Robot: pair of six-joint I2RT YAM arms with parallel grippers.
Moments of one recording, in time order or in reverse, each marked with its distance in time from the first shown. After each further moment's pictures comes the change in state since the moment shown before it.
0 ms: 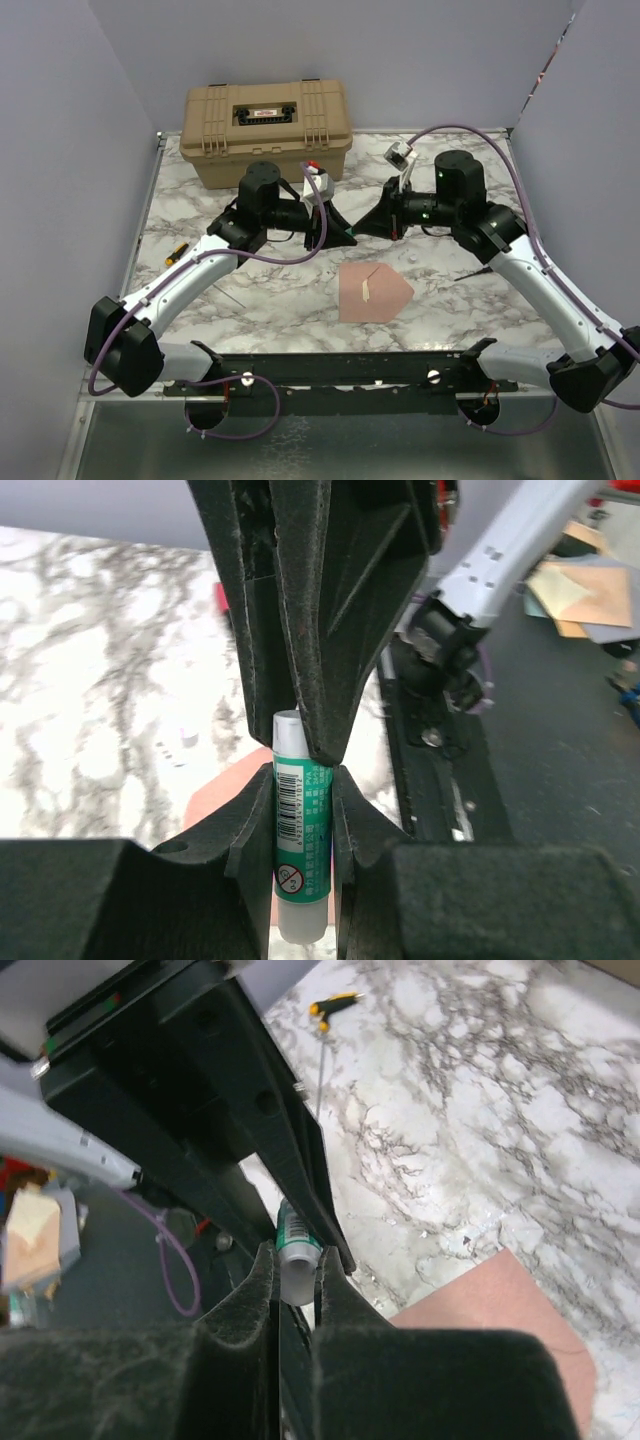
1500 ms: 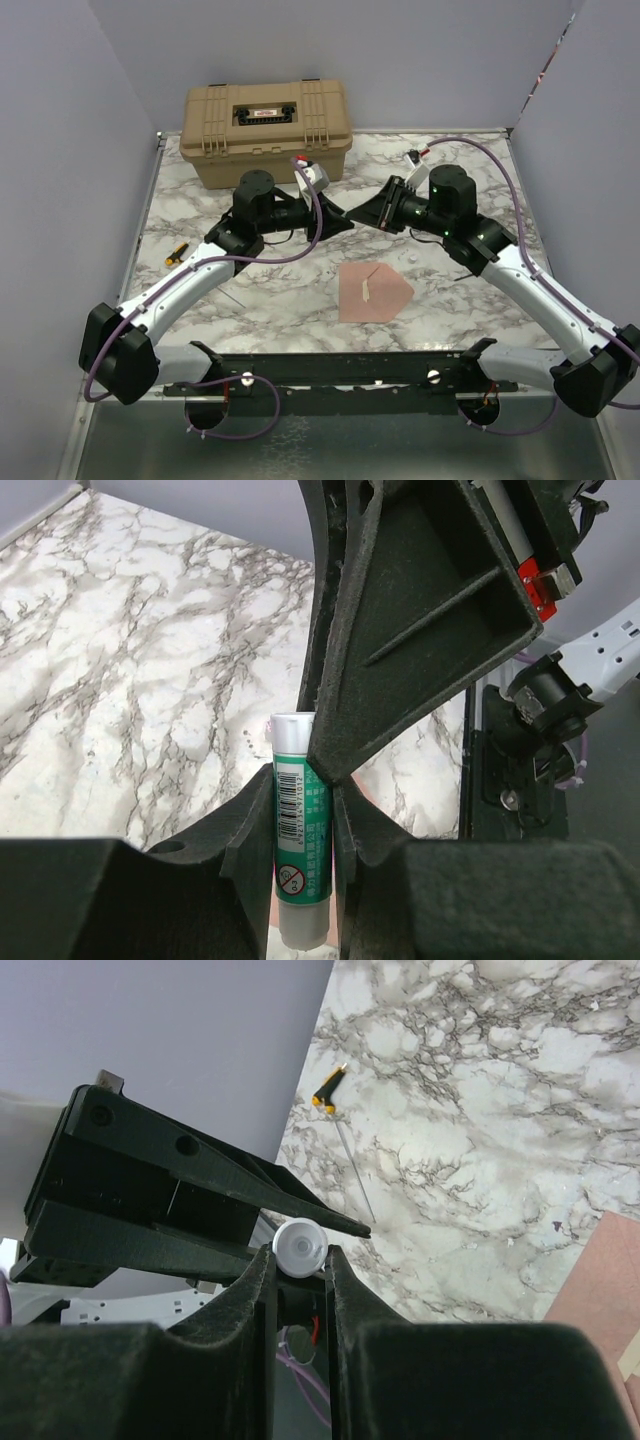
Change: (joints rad) left arm 0.001 -0.043 -0.081 0.112 -0.338 -0.105; right arm 0.012 -0.016 -0.161 0.243 0.328 0.655
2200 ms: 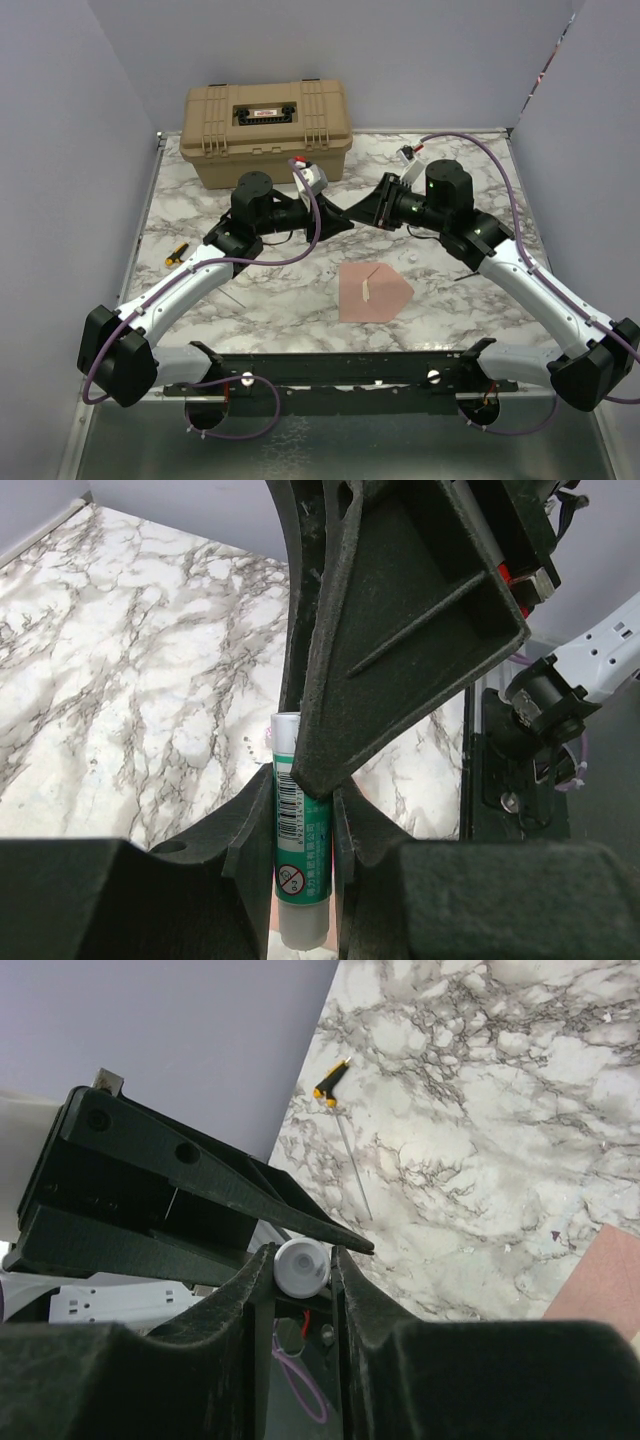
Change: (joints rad) left arm -0.003 -0.020 -0.011 0.022 0.001 -0.002; right arm 0.006 0.024 0.034 -0.009 -0.037 -0.054
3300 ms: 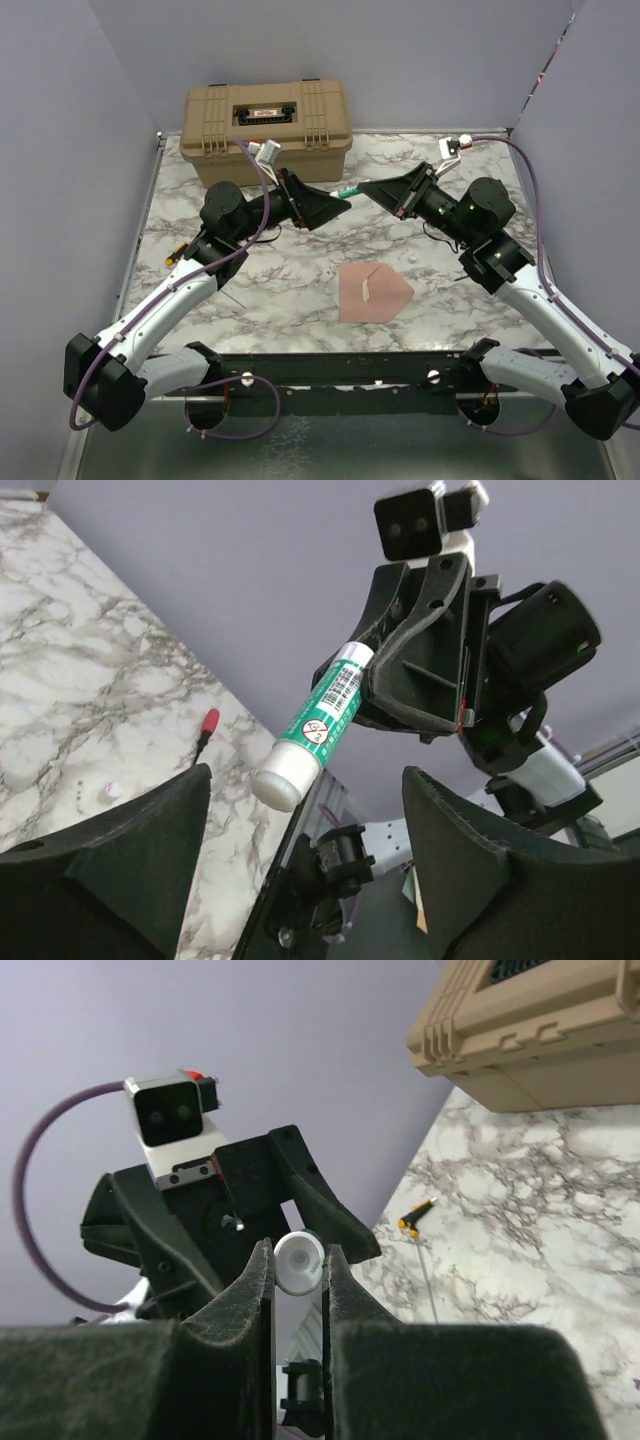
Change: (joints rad) left arm 0.027 -0.139 -0.049 0.159 -0.190 -0.744; right arm -0.009 -0.176 -0.132 0.352 0.121 0.120
